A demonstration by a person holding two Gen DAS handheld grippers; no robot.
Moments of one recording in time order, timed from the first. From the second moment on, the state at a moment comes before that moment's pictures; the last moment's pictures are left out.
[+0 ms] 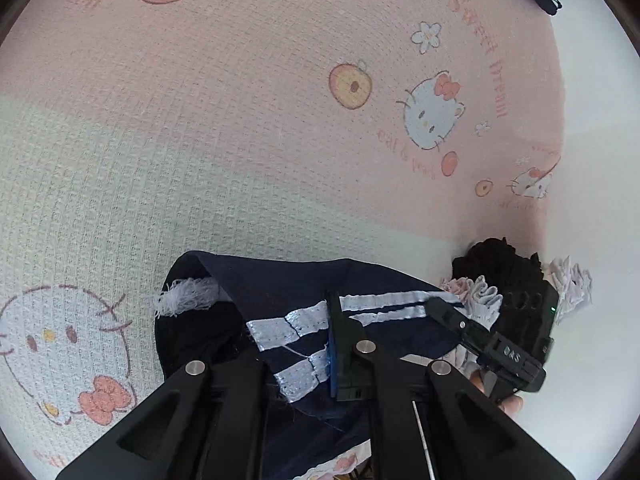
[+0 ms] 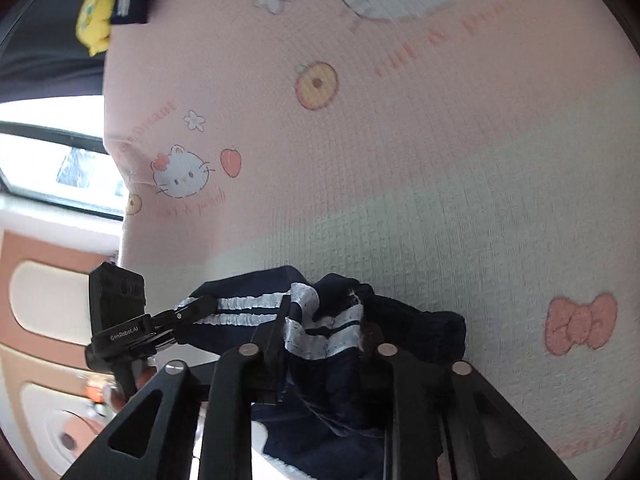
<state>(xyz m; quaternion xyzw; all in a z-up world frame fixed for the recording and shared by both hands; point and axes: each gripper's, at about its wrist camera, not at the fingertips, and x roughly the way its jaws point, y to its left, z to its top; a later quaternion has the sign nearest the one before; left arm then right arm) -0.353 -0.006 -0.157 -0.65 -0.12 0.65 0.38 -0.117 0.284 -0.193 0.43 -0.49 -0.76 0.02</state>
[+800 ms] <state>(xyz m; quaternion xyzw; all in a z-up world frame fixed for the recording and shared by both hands) -0.376 0.008 -0.153 -0.65 -0.11 0.62 0.42 -0.134 0.292 -0.196 0.55 -0.44 -0.71 0.03</state>
